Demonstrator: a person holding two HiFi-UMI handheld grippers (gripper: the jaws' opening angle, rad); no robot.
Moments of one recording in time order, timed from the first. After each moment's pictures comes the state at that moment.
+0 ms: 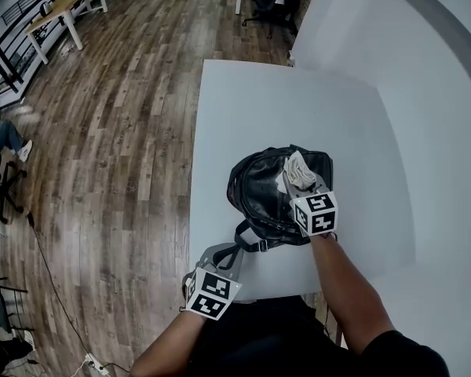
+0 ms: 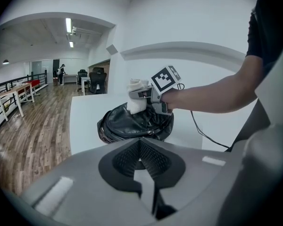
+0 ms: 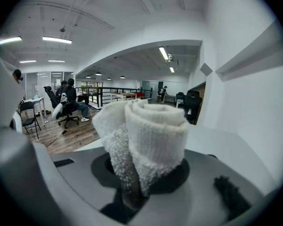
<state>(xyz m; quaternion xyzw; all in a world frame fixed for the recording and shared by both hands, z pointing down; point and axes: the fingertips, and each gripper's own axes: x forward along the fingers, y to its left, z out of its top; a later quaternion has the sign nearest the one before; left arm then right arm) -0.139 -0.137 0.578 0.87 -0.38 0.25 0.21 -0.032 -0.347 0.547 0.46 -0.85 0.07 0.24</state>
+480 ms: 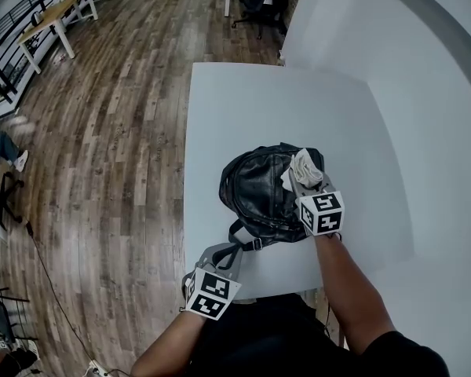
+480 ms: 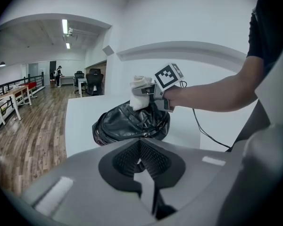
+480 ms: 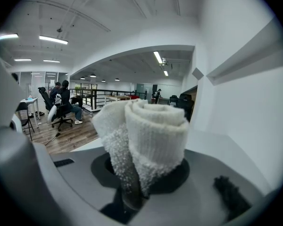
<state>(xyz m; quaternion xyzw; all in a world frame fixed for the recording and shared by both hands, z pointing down) -0.124 -0.134 0.572 0.87 -0.36 0.25 0.20 0.007 -0.340 0.523 0.49 -0.84 0.06 0.23</state>
